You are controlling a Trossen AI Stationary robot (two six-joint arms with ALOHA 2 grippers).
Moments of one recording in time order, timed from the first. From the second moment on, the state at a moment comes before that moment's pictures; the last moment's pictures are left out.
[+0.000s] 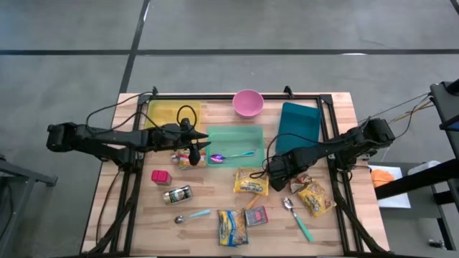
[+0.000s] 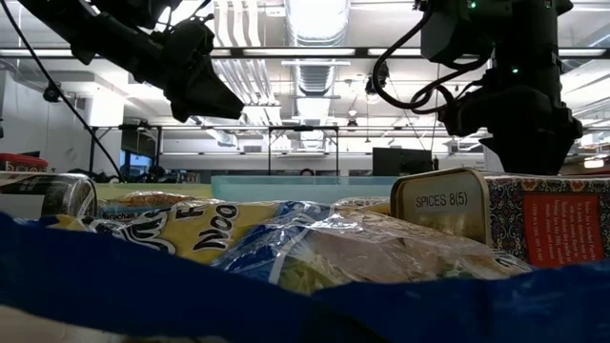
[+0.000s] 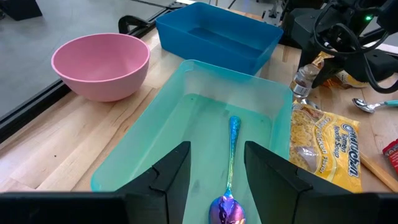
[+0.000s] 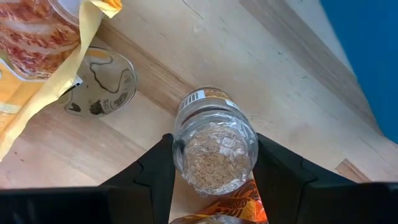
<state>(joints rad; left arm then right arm) 0.10 1.10 0.53 0.10 -0.16 -0.18 0.22 1.58 0.93 -0.93 0.05 1.14</state>
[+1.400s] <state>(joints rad) 0.10 1.10 0.53 0.10 -0.16 -0.18 -0.21 1.17 1.01 -1.34 0.16 0.94</state>
